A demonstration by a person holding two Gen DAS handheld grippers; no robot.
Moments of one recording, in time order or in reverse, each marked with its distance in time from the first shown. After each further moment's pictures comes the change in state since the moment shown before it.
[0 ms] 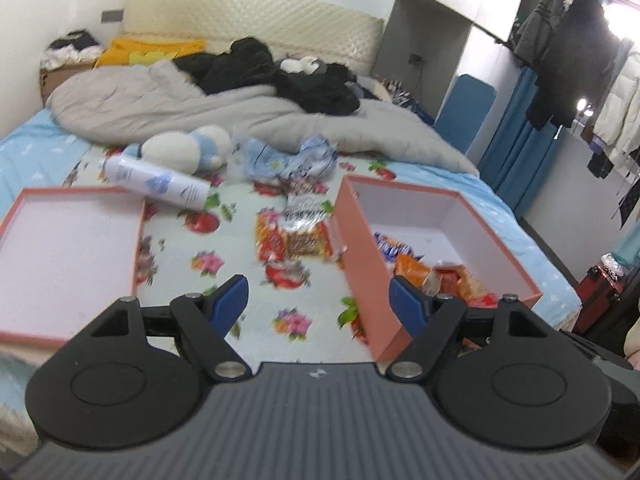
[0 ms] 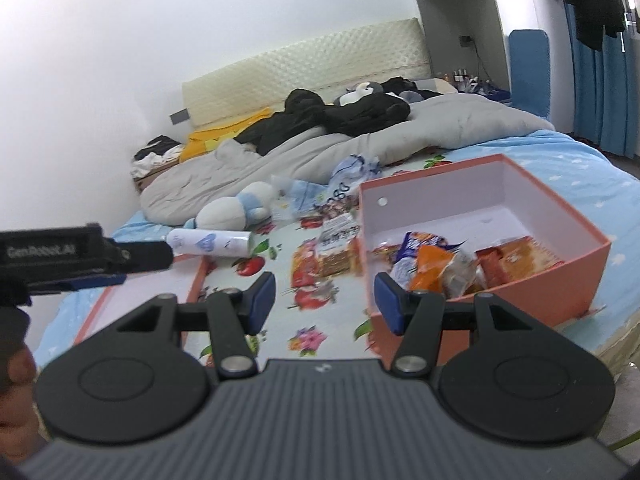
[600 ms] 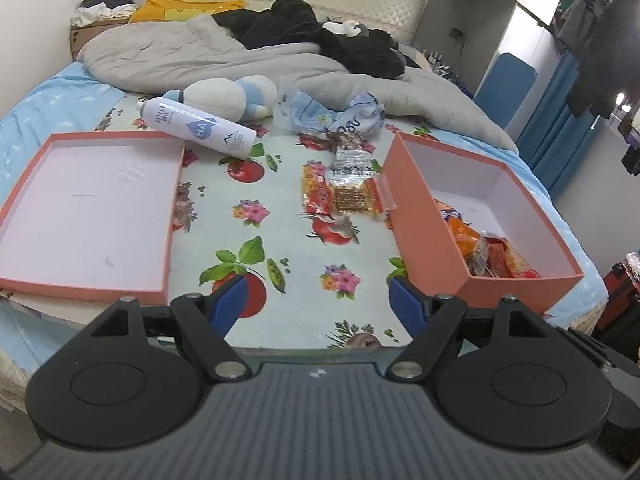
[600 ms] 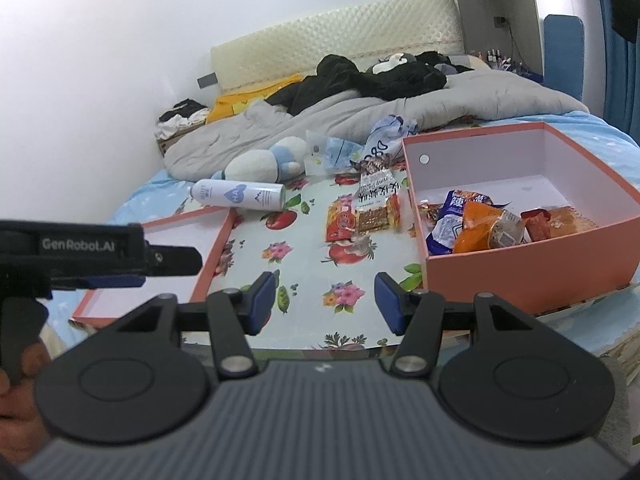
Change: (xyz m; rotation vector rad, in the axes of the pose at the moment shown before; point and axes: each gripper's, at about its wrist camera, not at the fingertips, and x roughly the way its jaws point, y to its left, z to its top) left arm 0.033 0.040 -0.021 -0.068 0.101 0.089; right arm 0.028 0.026 -0.030 -0.058 0.089 0.060
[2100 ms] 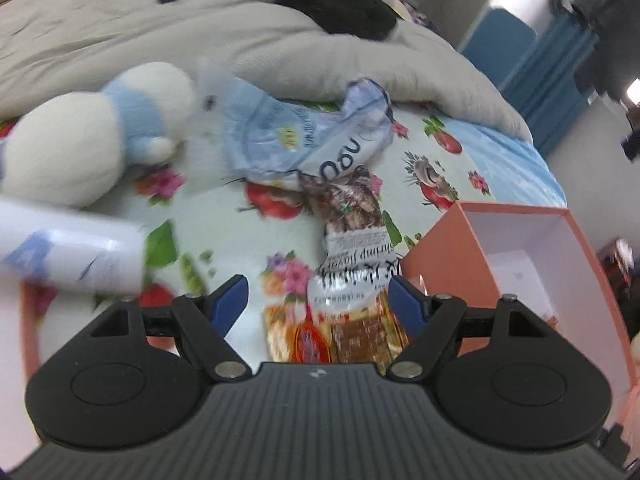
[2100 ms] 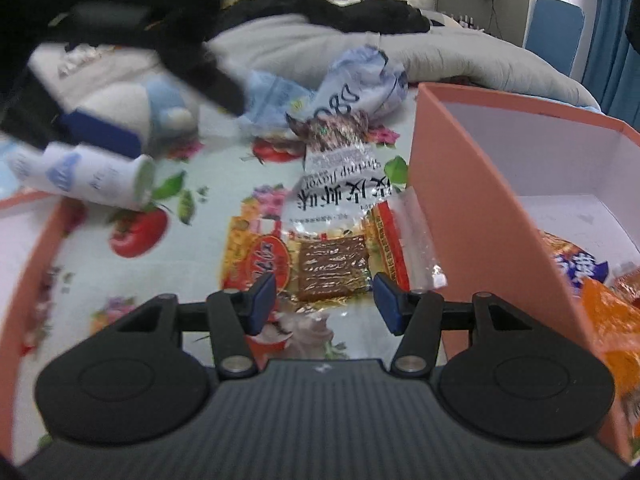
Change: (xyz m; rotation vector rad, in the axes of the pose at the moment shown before) left arm 0.351 0.008 0.218 0.077 0.196 -0.162; right arm 0.321 -0.017 0.051 -0.103 0.156 -0.295
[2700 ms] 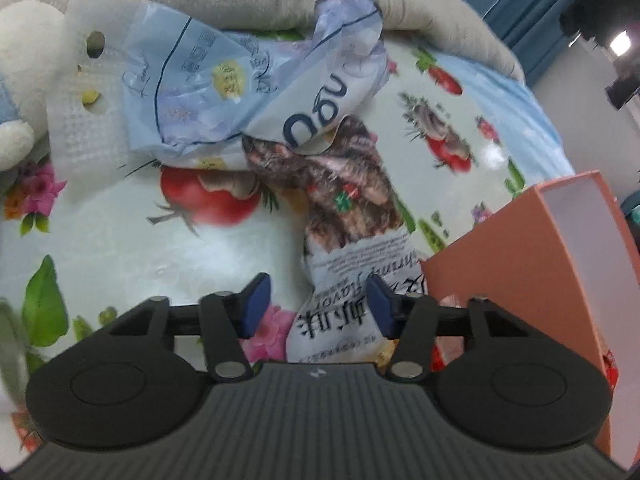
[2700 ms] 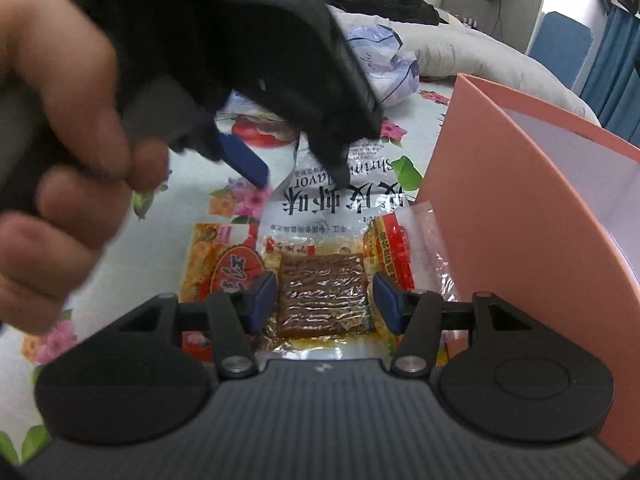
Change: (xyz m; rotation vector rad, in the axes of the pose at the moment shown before) left arm 0.135 0.002 0.023 0.056 0.171 -0.131; right arm 0.042 0.008 0.011 -0.067 0.056 -0.059
